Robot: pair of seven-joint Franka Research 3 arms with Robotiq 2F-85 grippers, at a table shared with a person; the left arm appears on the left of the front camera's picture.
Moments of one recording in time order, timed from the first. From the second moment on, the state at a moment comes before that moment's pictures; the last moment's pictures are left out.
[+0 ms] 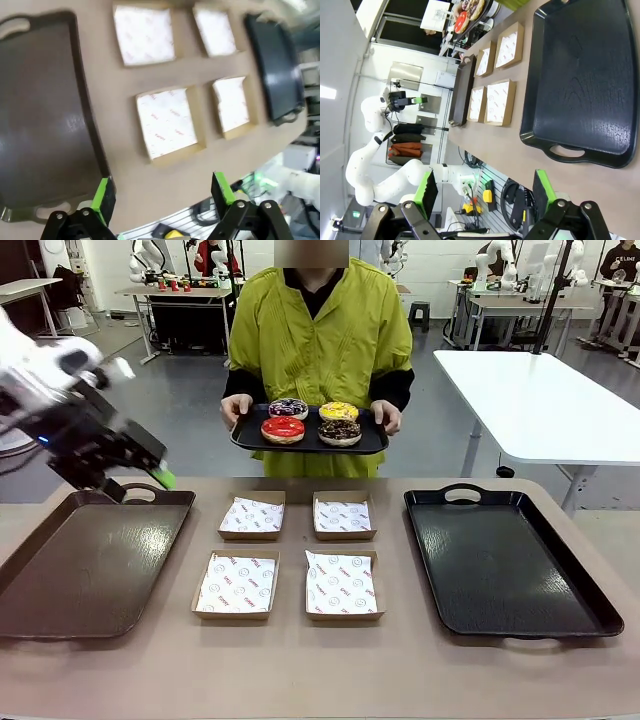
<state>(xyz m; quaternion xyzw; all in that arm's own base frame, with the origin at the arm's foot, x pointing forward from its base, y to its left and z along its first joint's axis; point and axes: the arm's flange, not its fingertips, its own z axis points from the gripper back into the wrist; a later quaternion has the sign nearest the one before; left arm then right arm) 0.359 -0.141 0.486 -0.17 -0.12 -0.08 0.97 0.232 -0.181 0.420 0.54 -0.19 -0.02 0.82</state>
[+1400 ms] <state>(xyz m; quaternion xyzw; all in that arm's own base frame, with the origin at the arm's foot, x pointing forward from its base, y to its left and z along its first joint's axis) 0.404 -0.229 0.337 -0.03 -0.04 -0.06 1.00 0.232 -0.181 0.420 0.54 -0.19 -0.02 0.82</state>
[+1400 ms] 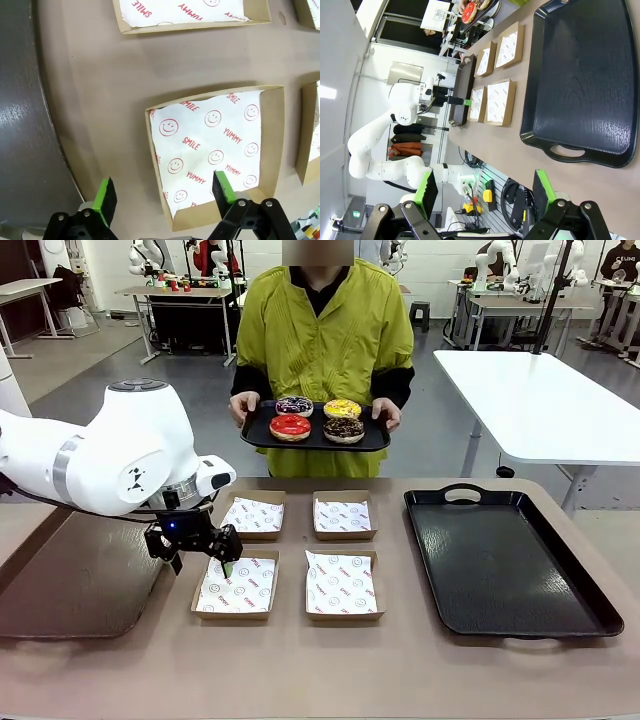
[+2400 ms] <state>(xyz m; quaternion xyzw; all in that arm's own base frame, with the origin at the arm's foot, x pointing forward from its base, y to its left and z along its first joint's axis) 0.410 -0.227 0.320 -0.02 -0.02 -0.05 1.00 0.232 -0.181 0.420 0.54 -0.19 -0.02 0.82</state>
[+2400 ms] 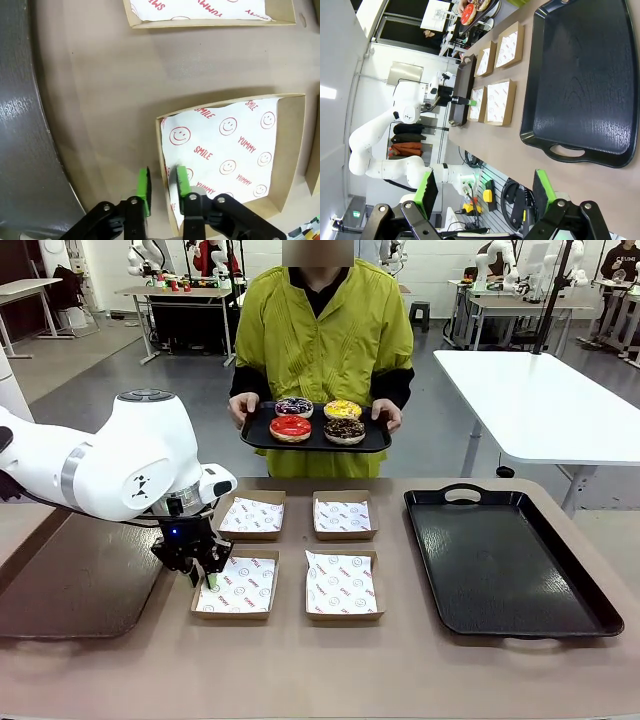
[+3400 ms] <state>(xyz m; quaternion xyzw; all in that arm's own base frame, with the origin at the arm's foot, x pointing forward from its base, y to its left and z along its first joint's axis) 0.414 -0.227 0.324 -0.02 -0.03 -0.05 1.00 0.232 -0.181 0.420 0.54 -0.19 -0.02 0.82</state>
